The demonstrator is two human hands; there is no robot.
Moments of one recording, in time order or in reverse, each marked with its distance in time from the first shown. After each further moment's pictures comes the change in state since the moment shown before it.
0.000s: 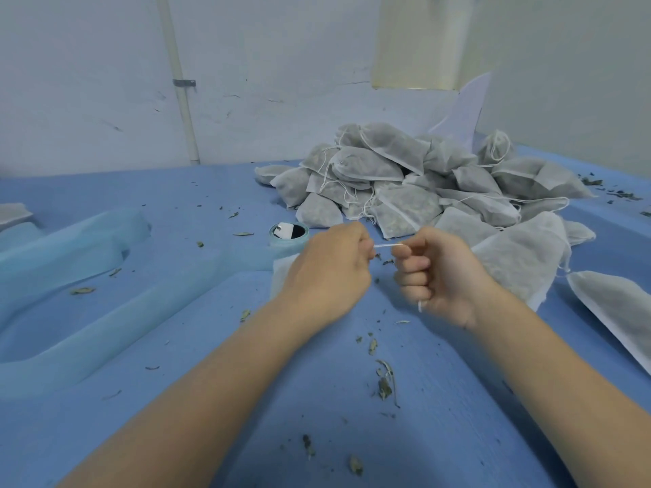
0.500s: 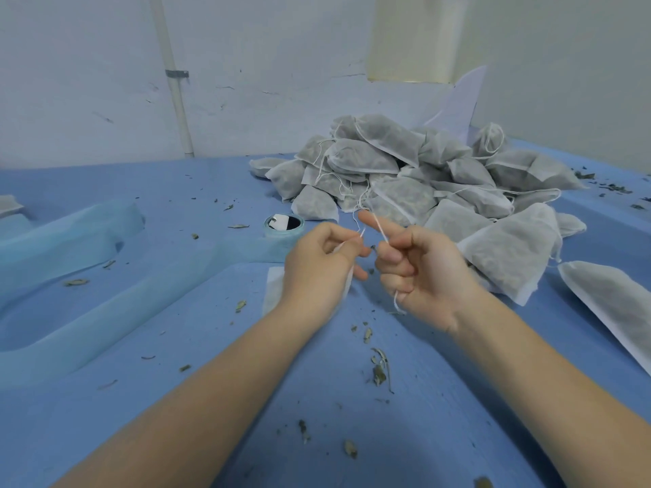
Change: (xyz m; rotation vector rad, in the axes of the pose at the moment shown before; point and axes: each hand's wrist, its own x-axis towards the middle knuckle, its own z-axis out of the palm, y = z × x) left_hand -0.010 -0.007 0.020 -0.834 0.147 -0.306; right_hand -0.007 0.014 0.015 0.170 -0.132 -0.146
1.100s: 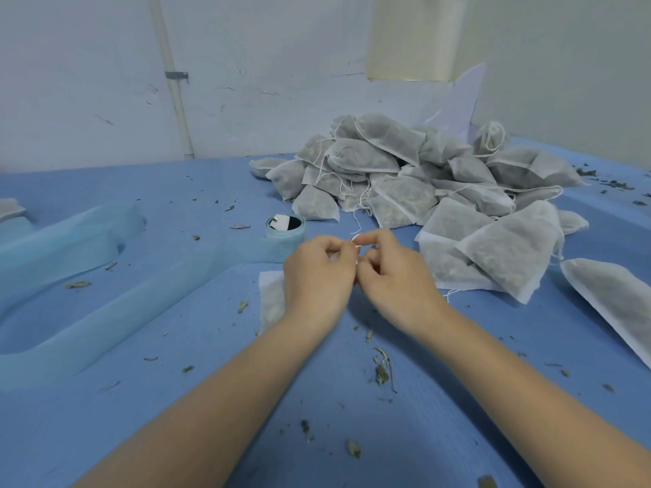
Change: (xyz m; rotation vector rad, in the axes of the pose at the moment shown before) left_hand -0.004 0.002 0.004 0.403 0.176 0.010; right_hand 0.002 0.026 0.014 -1.183 0.195 -0.443
